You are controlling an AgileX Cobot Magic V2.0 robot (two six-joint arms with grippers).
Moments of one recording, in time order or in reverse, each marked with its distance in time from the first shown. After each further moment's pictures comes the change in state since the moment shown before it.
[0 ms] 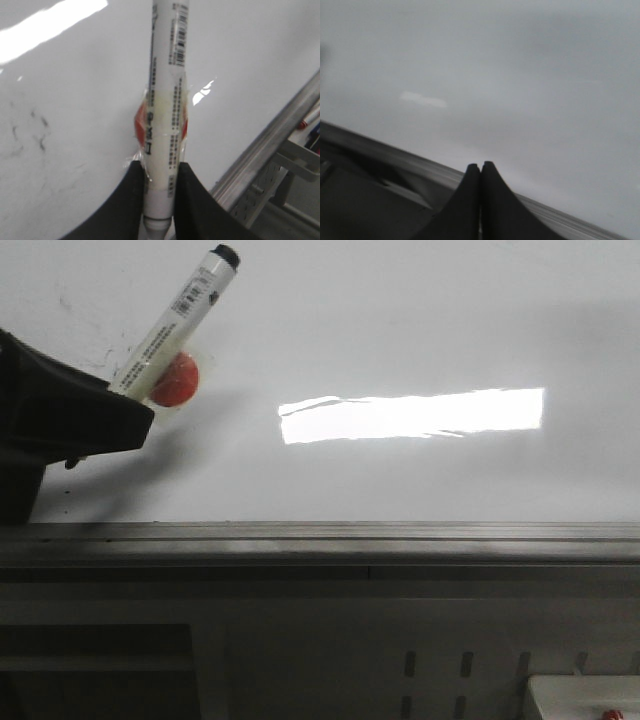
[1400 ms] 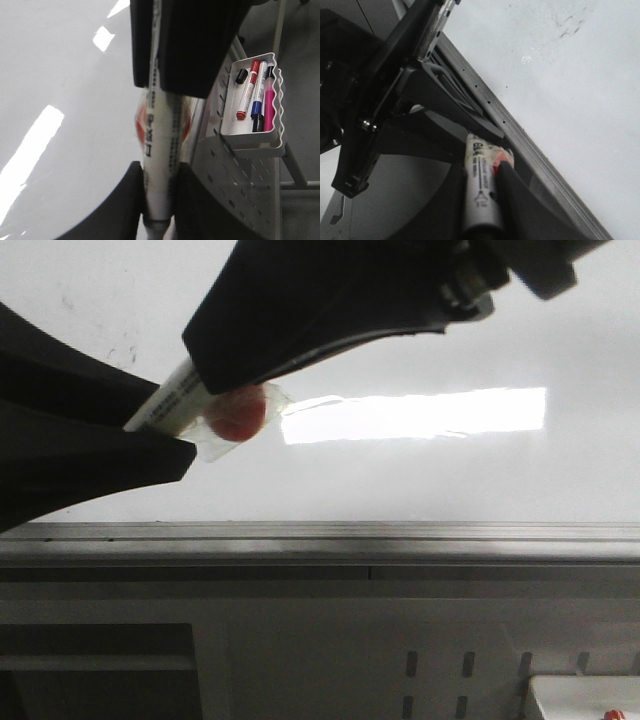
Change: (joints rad) left arm 0.000 -0.027 0.093 0.544 -0.272 0.013; right arm 0.518 0.504 -0.306 -0.080 -0.140 0.000
